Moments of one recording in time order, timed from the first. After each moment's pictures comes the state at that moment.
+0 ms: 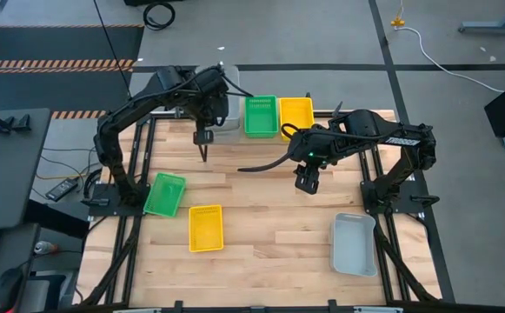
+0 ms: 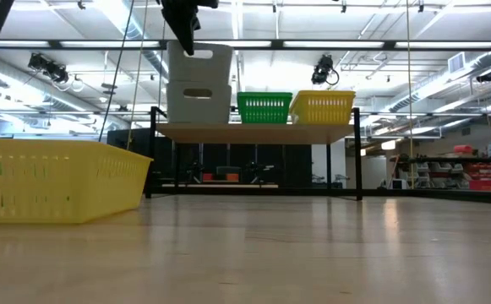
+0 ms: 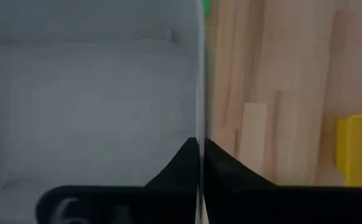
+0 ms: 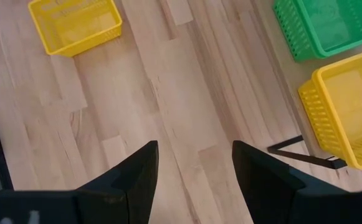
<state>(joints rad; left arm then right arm) 0.43 1.78 2.15 -1.57 -0.10 0.43 0.11 1.65 2.07 -1.57 0.18 0.42</state>
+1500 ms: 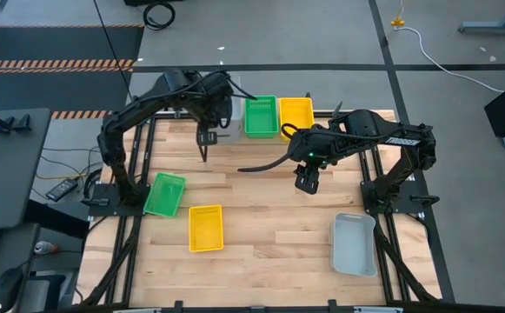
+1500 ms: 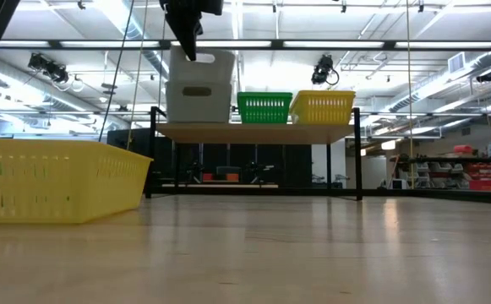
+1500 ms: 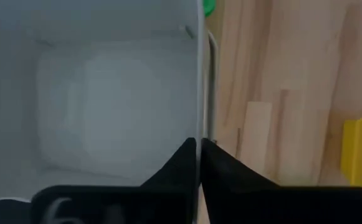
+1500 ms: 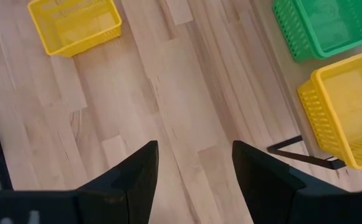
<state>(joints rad) 0.42 1.81 2.15 -1.57 -0.13 0.40 0.11 1.65 2.07 -1.57 0.18 0.43</state>
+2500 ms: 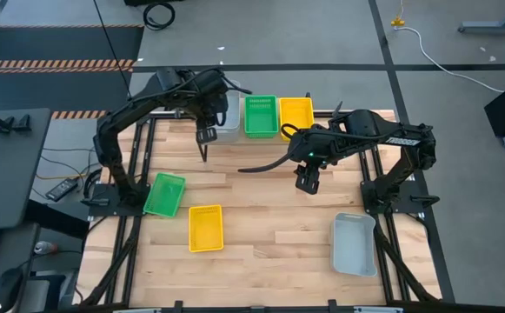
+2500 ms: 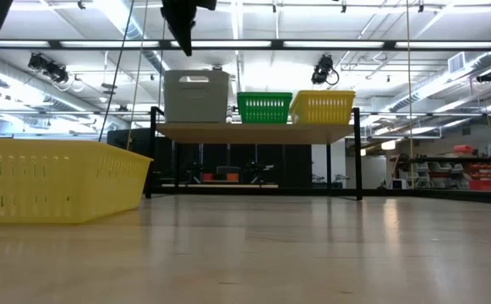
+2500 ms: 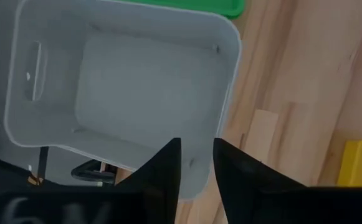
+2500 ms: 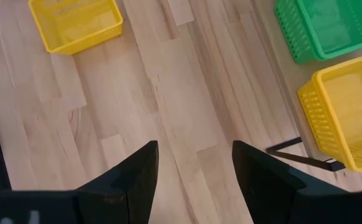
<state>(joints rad) 0.42 1.78 2.15 -1.57 -0.18 0.27 0.11 1.65 2.07 -1.57 0.18 0.41</state>
